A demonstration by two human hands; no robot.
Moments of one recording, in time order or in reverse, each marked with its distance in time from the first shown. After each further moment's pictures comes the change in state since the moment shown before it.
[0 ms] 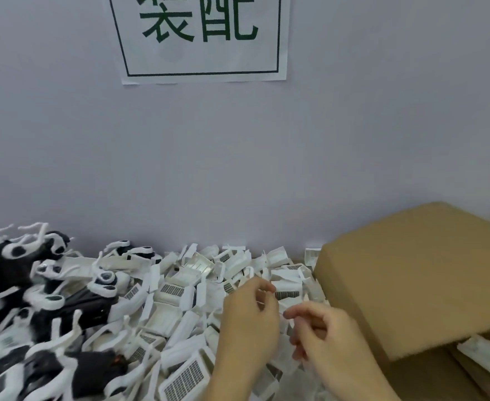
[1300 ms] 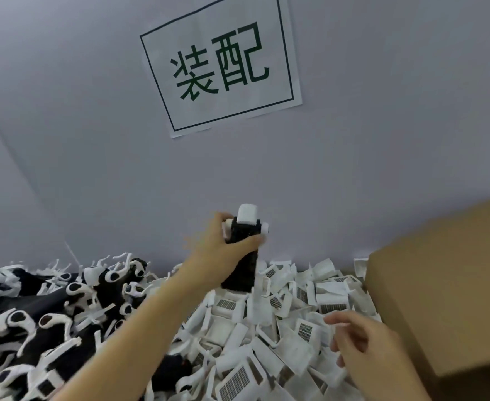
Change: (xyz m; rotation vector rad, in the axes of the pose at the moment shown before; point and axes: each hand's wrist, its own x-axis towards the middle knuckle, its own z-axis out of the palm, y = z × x) left_hand 0.041 0.071 -0.120 -0.002 -0.010 0.000; right_hand 0.001 0.005 0.001 -0.013 0.063 -0.015
